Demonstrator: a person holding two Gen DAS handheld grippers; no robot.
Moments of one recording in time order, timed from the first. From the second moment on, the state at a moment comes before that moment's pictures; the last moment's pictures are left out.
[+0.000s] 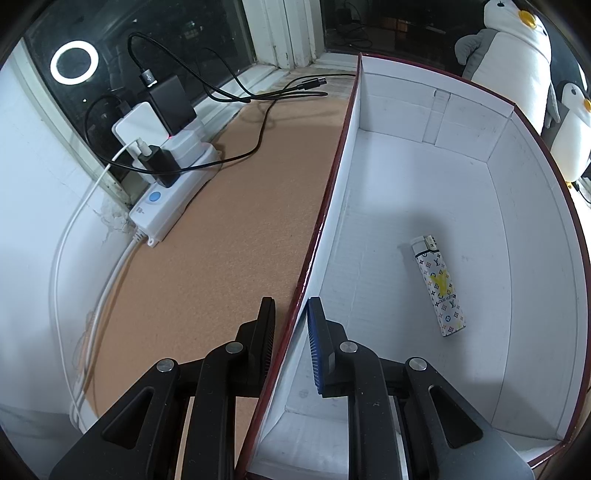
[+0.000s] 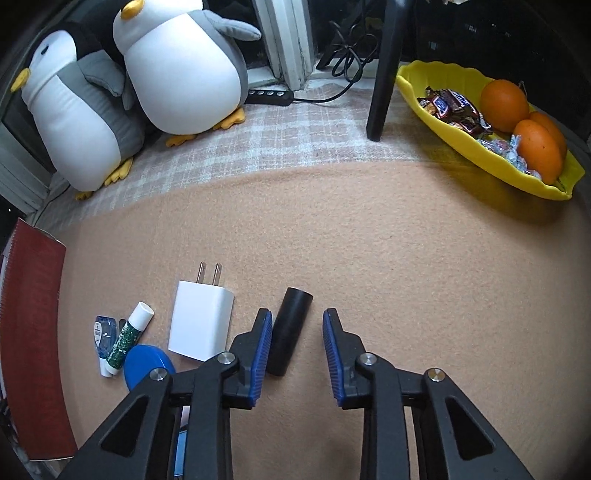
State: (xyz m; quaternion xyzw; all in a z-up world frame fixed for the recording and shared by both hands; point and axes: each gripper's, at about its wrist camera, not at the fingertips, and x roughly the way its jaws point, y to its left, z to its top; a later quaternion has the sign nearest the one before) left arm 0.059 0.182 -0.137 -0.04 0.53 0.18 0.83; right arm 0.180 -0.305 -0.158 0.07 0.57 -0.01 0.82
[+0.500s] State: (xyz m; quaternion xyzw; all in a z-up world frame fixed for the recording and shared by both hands) left arm 0.059 0.182 -0.137 -0.04 0.53 0.18 0.83; right arm 0.172 -0.297 -0.149 0.05 0.57 0.00 0.82
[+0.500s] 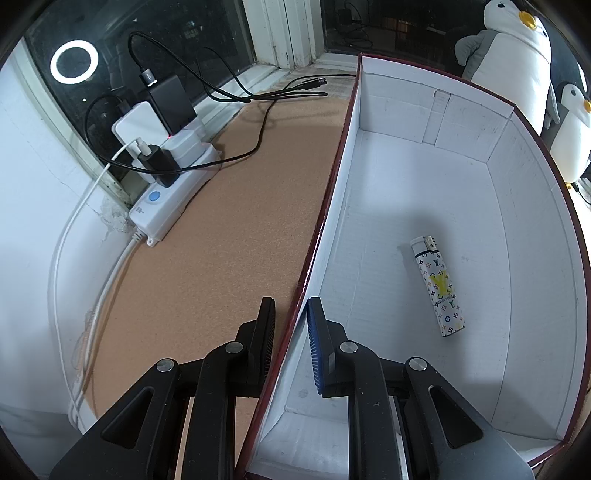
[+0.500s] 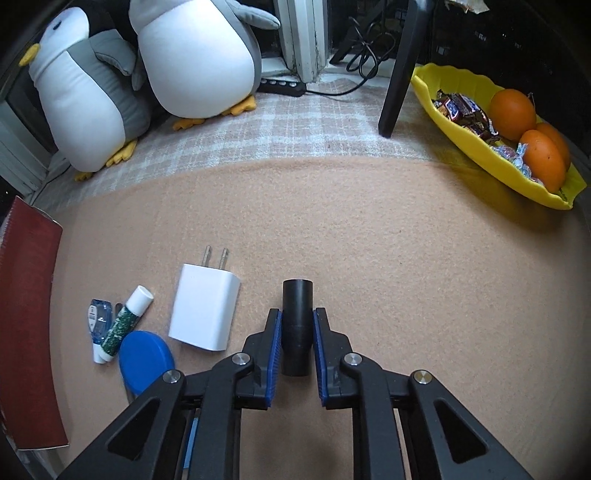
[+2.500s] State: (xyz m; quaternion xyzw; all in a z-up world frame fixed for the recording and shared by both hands) left arm 0.058 0.186 -0.137 -0.05 0.52 0.15 0.84; right arm 0.034 0.063 -0.079 -0.15 0.48 0.35 0.79
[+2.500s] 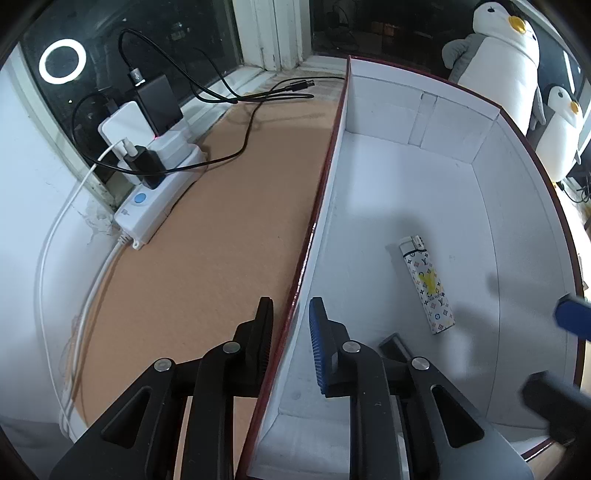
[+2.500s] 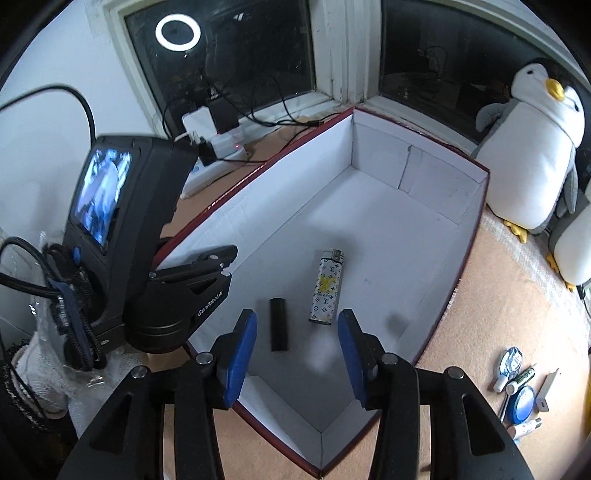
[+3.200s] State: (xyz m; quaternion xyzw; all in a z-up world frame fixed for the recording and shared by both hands) left arm 0.056 0.183 -0.141 -0.05 0.54 0.16 0.83; right arm 0.095 -0.154 -0.054 -0.02 0.48 0.15 0.87
